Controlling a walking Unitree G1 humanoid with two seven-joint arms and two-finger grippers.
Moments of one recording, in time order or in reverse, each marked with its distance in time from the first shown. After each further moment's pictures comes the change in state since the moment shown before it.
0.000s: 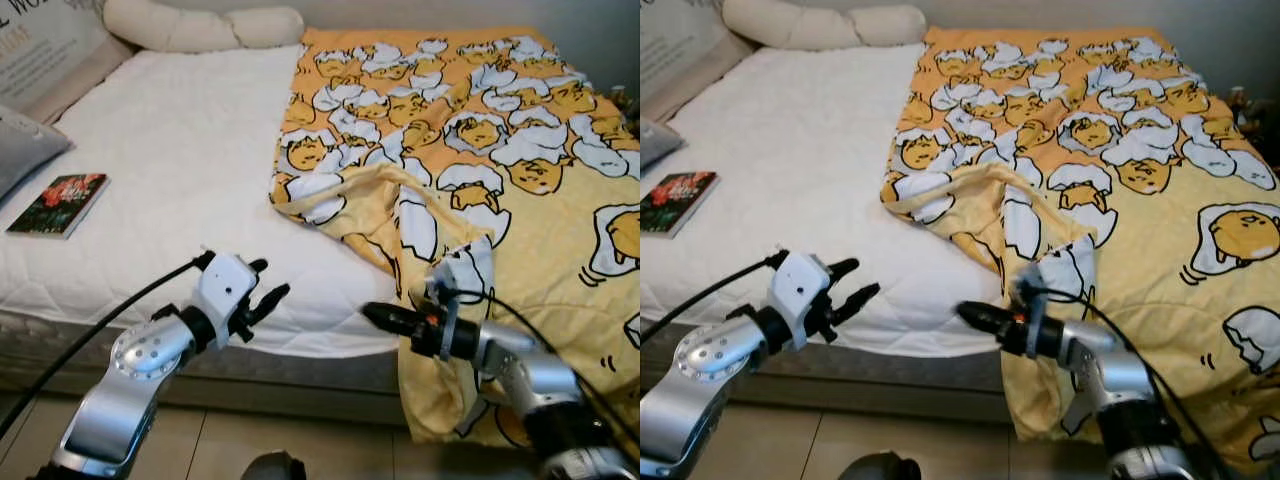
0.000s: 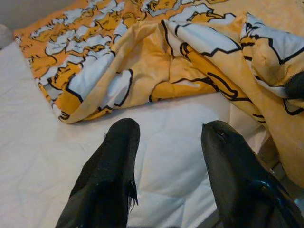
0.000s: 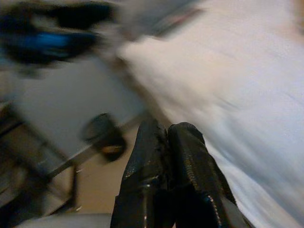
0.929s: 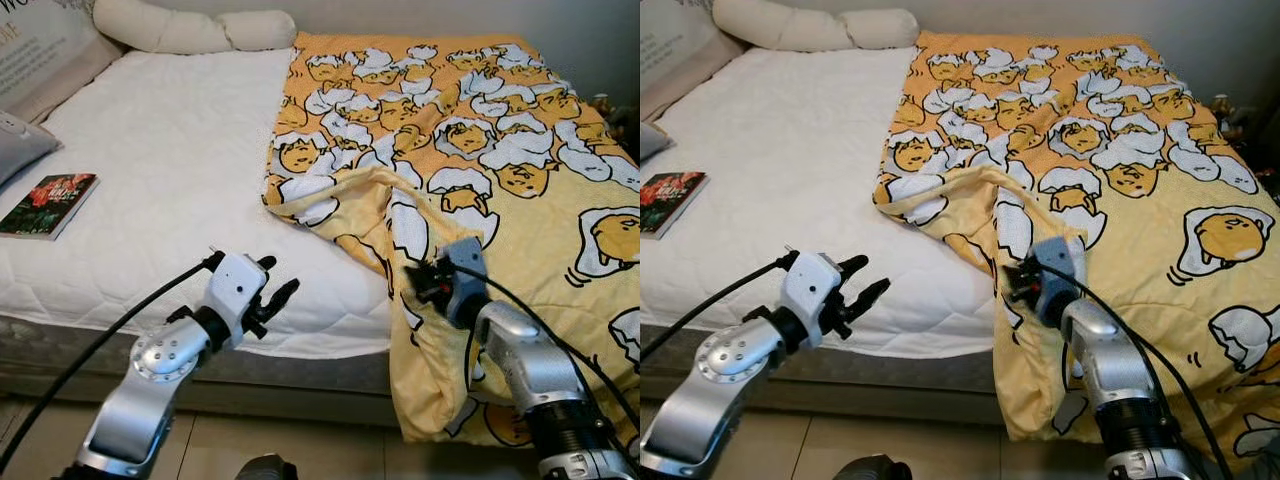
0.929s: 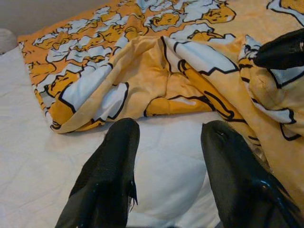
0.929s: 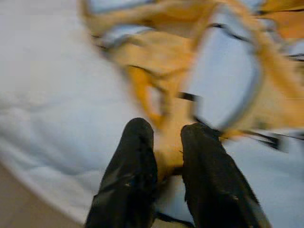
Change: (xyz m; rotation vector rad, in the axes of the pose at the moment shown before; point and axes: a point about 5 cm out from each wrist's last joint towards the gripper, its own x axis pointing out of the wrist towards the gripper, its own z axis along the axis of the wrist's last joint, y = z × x) left arm 0.012 -0.010 -0.002 -0.057 -0.036 0.053; right arm -0.020 -0.041 0.011 -0.241 0.023 -0.876
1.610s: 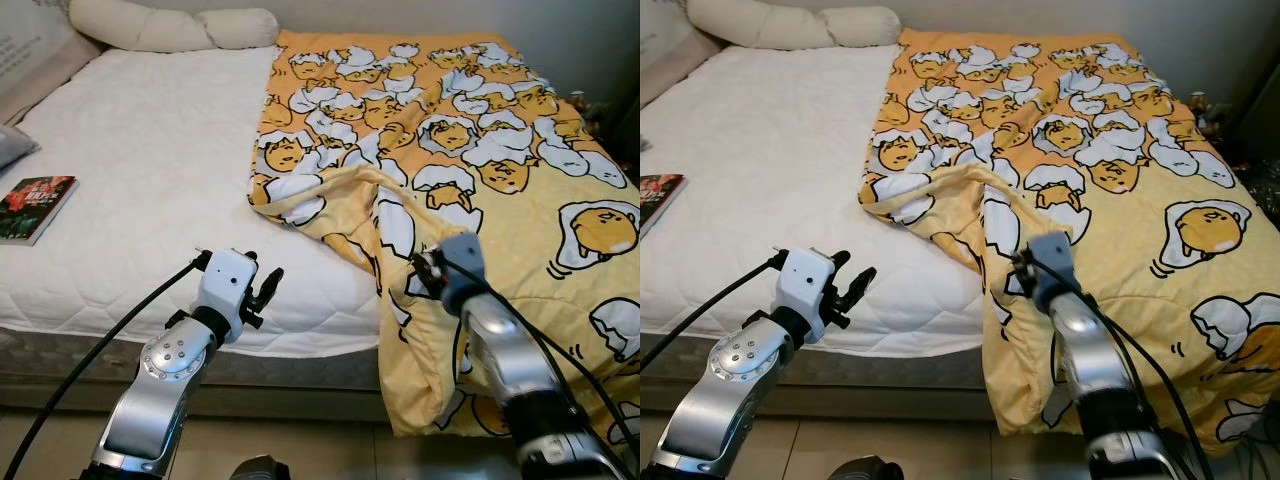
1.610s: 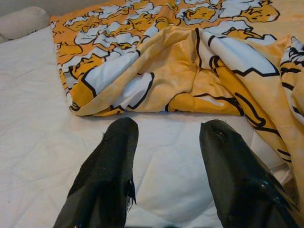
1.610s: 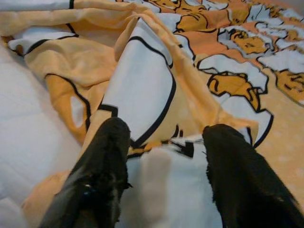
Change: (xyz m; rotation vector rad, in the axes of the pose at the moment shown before) left arm 0.005 0.006 -0.011 -0.075 0.040 0.187; right arm 0.020 0.003 0.007 -0.108 -0.055 -0.224
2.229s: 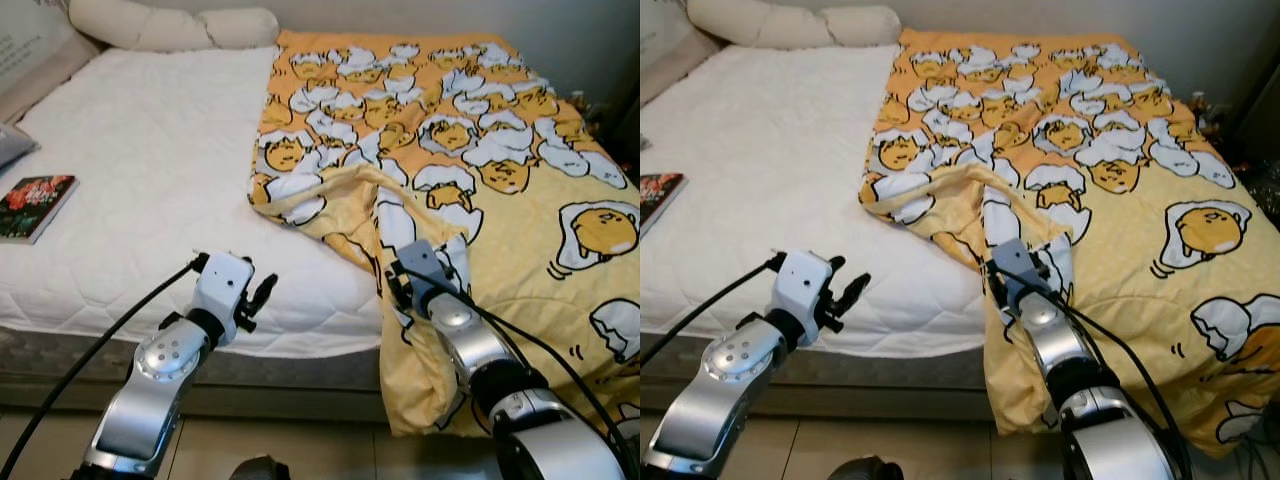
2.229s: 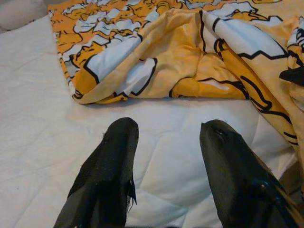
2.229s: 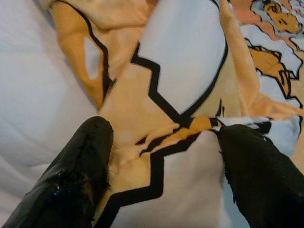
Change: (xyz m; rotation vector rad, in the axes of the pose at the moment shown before) left arm -0.004 0.006 -0.006 0.028 0.058 -0.015; right arm 0.021 0.027 -0.024 -0.170 0.183 0.022
